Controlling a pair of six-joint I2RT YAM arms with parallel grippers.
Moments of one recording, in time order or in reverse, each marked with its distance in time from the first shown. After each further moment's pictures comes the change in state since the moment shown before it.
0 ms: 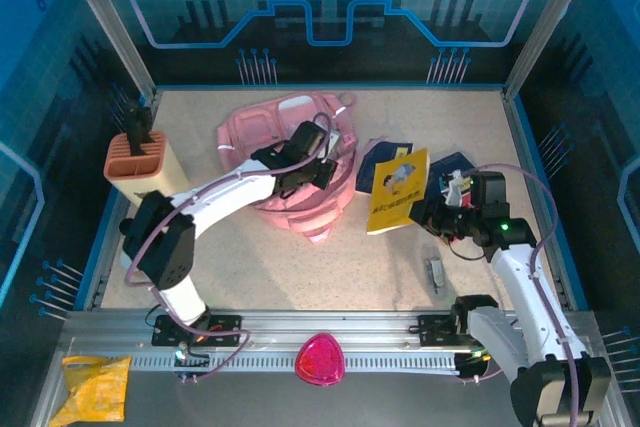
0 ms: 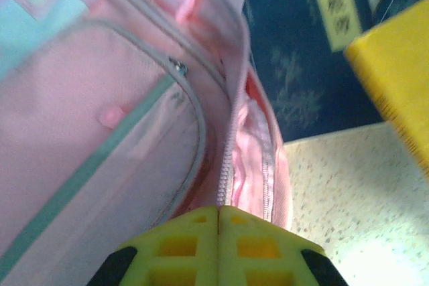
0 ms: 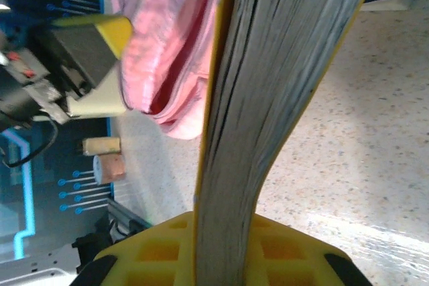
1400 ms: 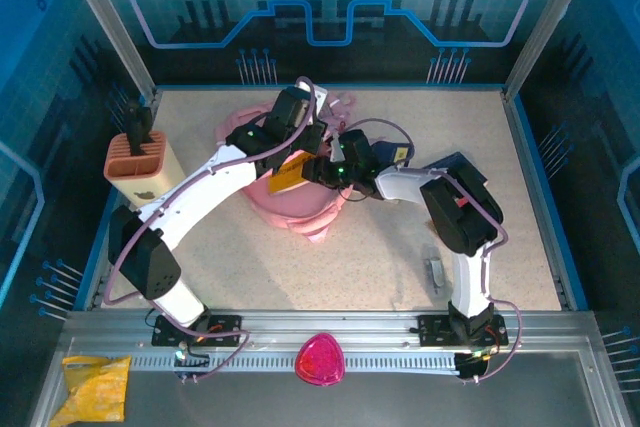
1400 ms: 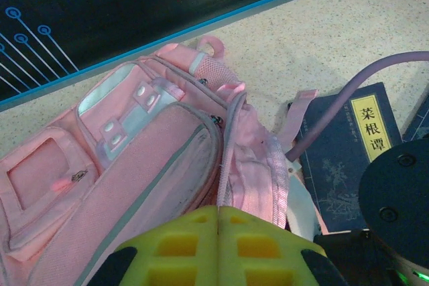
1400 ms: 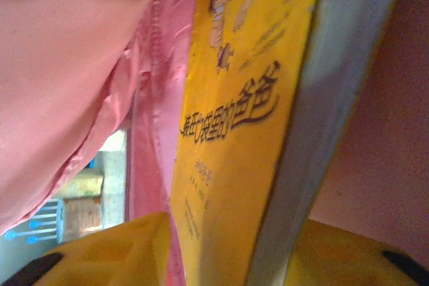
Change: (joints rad) left arm 0.026 -0.069 0.224 -0.105 -0.201 0.076; right arm 0.529 1.125 0.485 0.862 0.264 0.180
